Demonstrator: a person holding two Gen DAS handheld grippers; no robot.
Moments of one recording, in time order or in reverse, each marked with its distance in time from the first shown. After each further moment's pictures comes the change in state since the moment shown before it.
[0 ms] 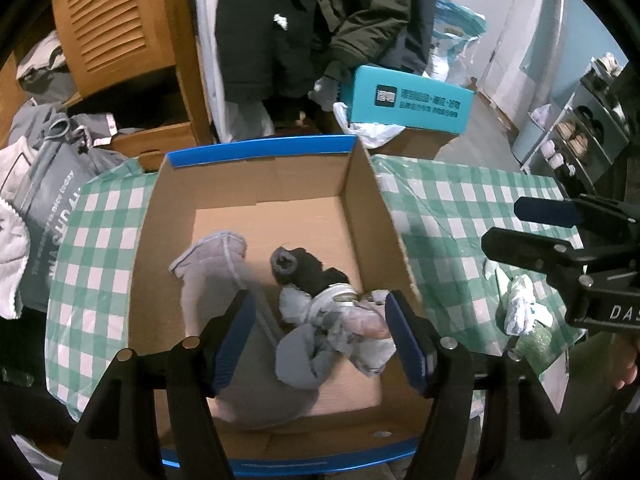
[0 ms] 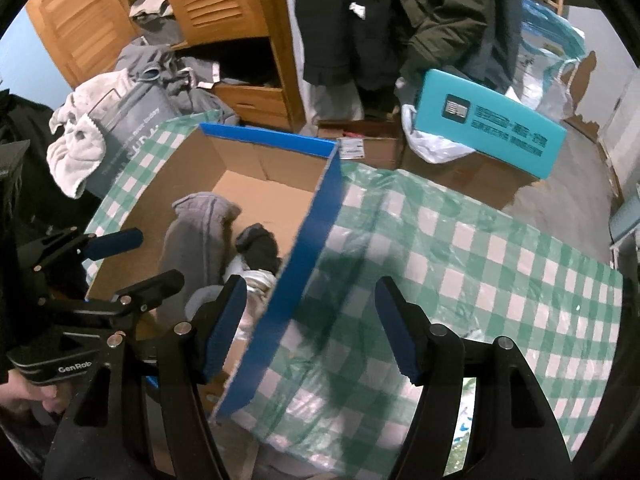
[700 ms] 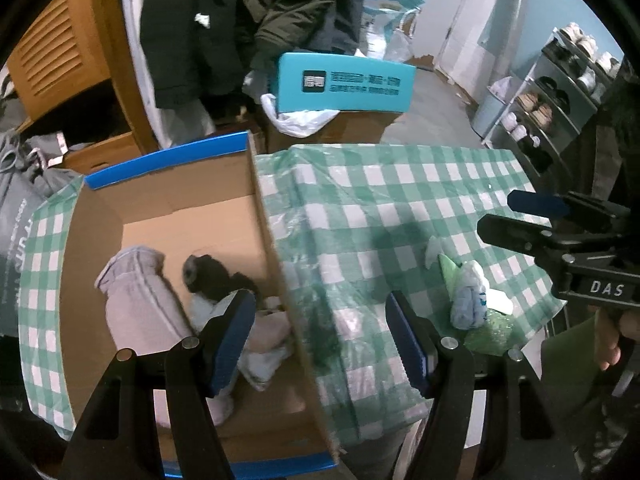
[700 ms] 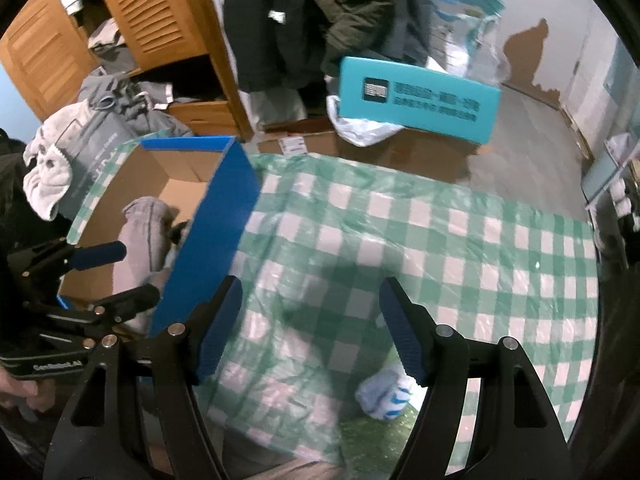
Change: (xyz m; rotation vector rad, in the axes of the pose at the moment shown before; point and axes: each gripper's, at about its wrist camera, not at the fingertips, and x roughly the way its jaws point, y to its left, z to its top) left arm 0.012 -0.077 0.009 0.097 0.048 -0.111; right arm -0.034 -0.087 -0.043 0.126 -0.029 -0.074
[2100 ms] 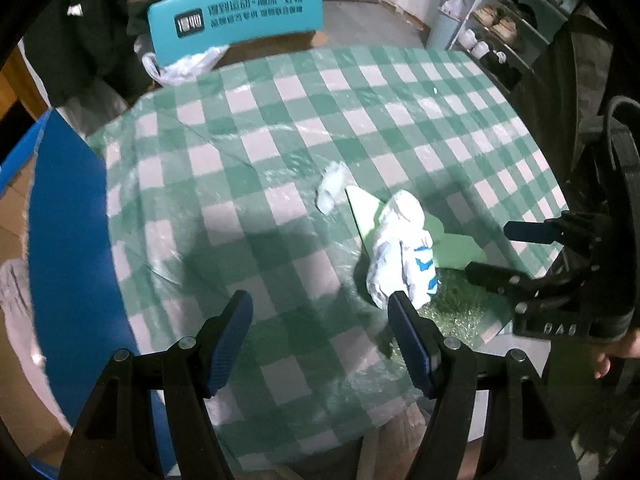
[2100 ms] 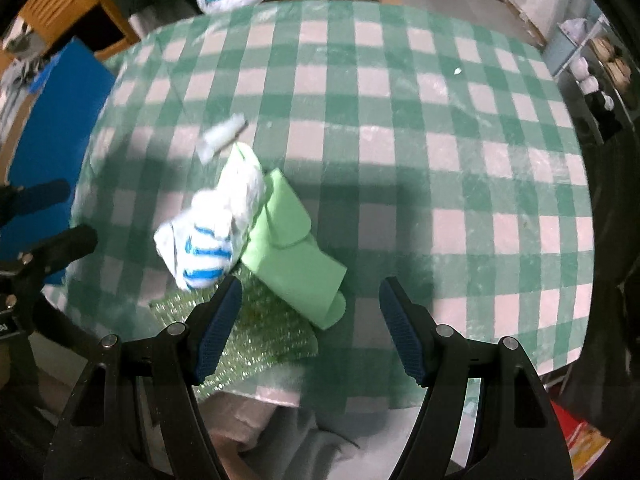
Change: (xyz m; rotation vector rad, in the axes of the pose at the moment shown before) left arm 0.102 -0.131 -0.026 0.167 0.196 -0.071; right arm 0.046 -0.131 -0.131 0.178 0.288 -0.116
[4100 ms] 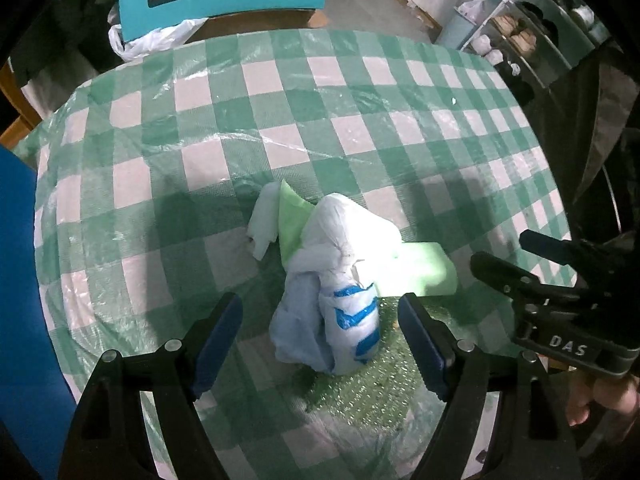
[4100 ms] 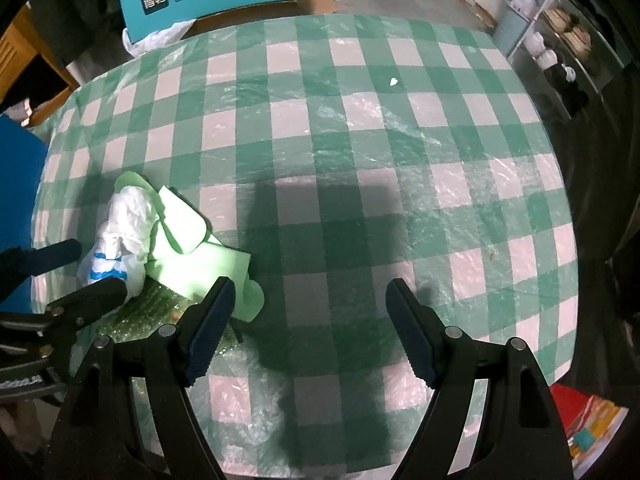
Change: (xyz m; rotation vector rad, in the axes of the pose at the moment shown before) left arm 0.070 -0.014 0.055 -0.083 0.057 -0.068; right arm 0.011 -0.069 0.030 0.177 -0.053 -0.102
